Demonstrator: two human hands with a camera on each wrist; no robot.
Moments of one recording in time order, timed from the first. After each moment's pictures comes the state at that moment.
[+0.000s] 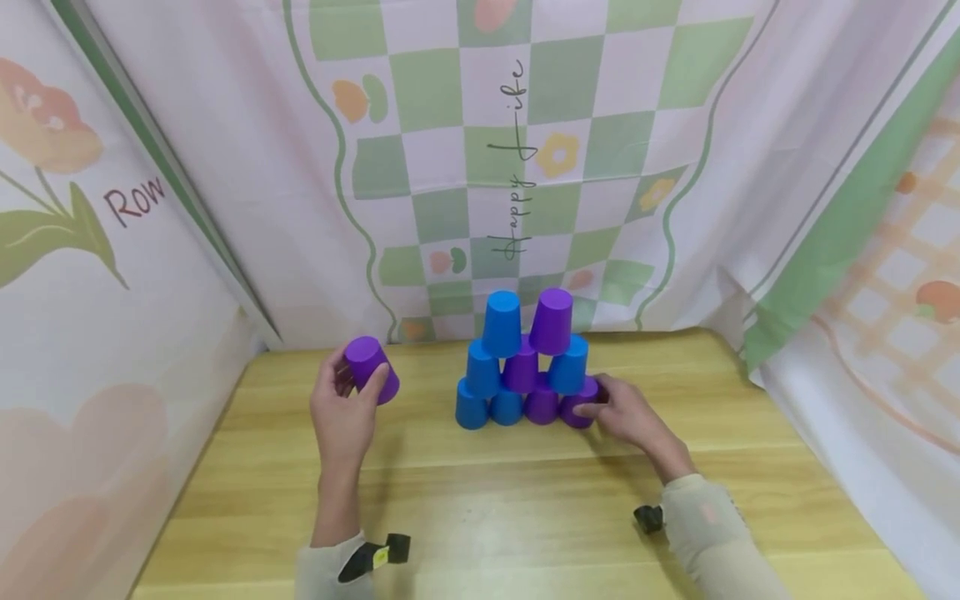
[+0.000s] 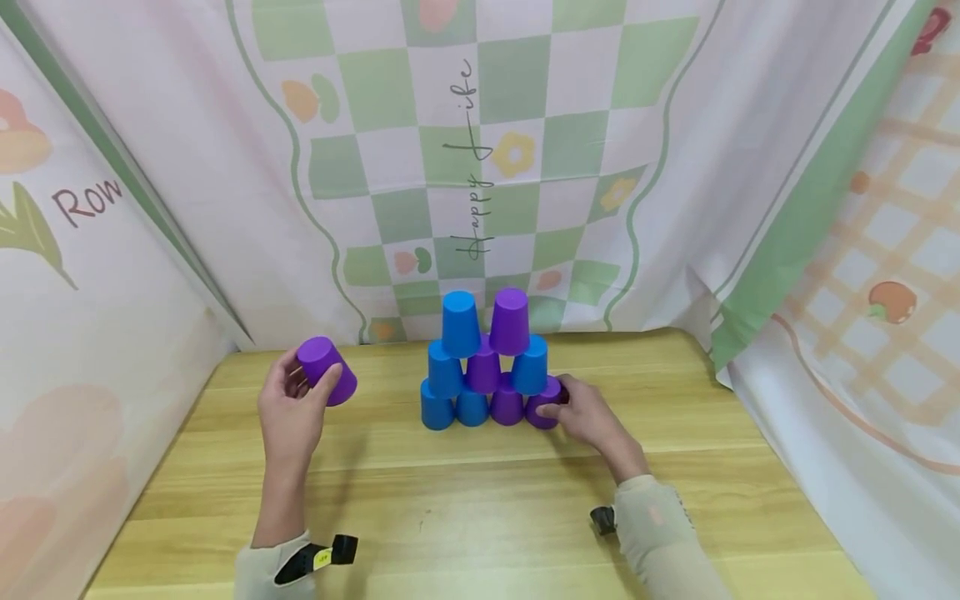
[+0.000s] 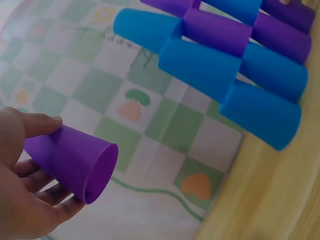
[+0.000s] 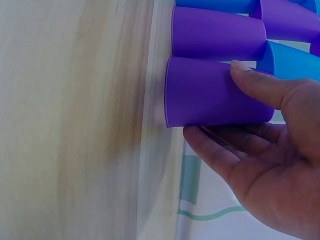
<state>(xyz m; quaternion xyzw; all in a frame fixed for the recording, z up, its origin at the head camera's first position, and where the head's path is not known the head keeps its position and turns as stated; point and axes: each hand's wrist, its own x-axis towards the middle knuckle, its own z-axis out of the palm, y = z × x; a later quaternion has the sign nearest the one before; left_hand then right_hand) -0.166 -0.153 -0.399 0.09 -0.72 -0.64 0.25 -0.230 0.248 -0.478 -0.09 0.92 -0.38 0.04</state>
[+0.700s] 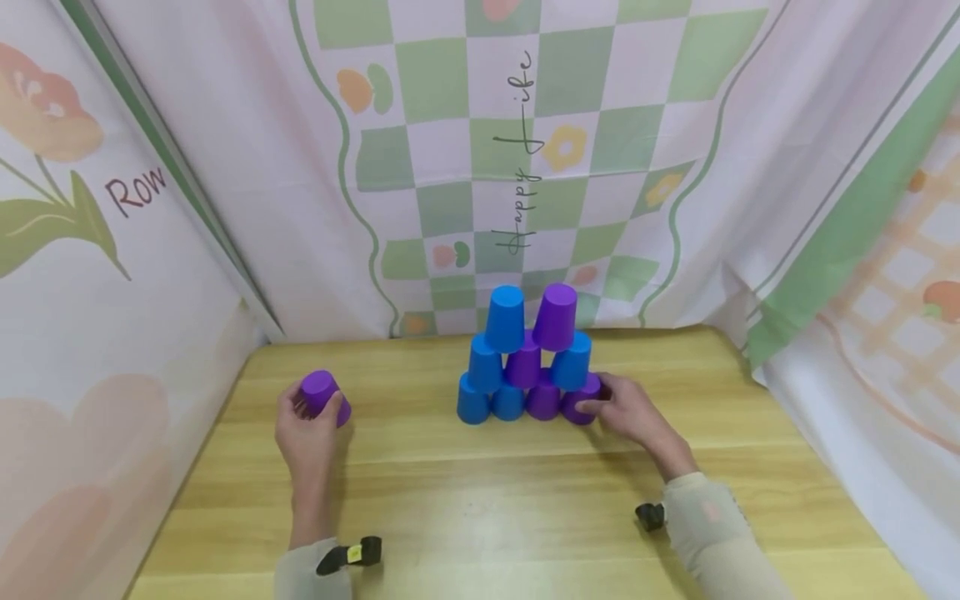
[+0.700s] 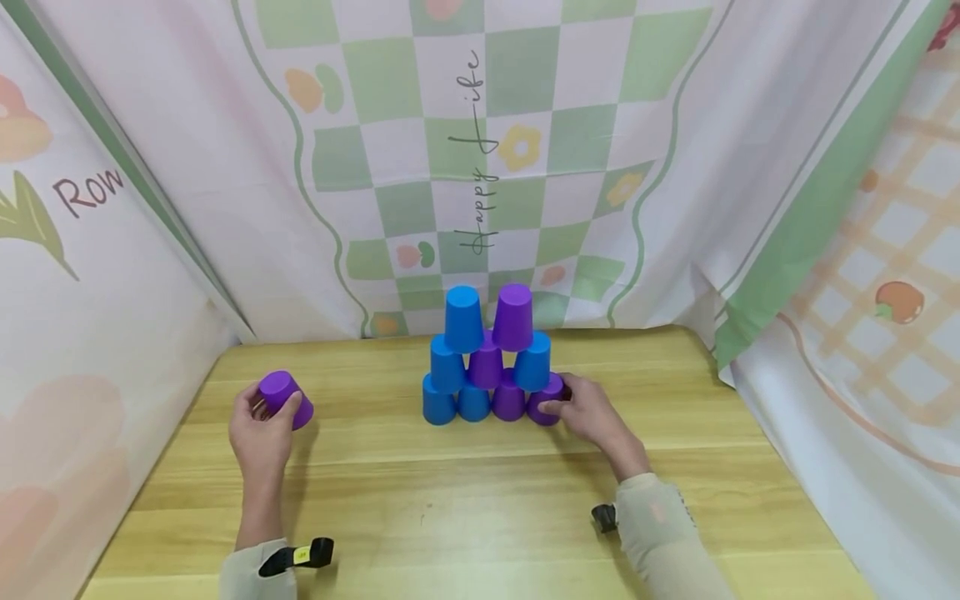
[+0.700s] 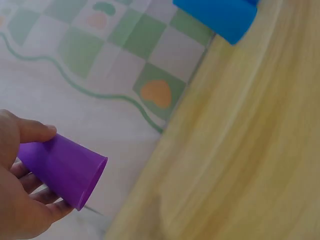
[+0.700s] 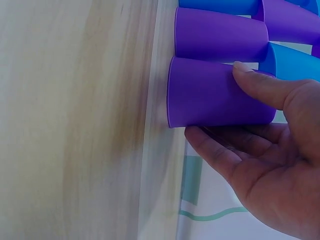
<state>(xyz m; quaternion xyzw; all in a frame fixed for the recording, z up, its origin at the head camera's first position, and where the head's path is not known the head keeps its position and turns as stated) -0.167 -0.214 -0.464 0.23 -0.70 -0.63 0.26 -0.229 0.246 -0.477 -0.08 0.92 -0.38 0.05</state>
